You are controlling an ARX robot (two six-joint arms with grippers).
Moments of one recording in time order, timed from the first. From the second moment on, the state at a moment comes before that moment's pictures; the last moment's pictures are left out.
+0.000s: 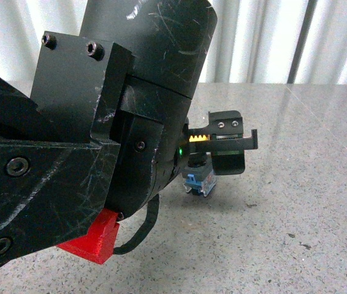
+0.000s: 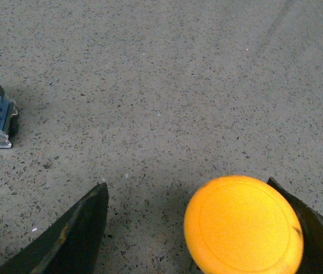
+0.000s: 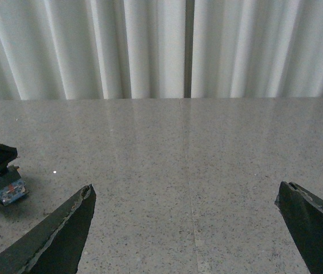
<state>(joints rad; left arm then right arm) -0.66 1.85 0.91 0.44 -0.37 -0.39 0.00 0.00 0.01 0.00 0.00 0.01</state>
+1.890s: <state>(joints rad) 0.01 0.53 0.07 0.45 -0.02 -0.01 0.00 0.00 0.01 0.00 0.00 0.01</state>
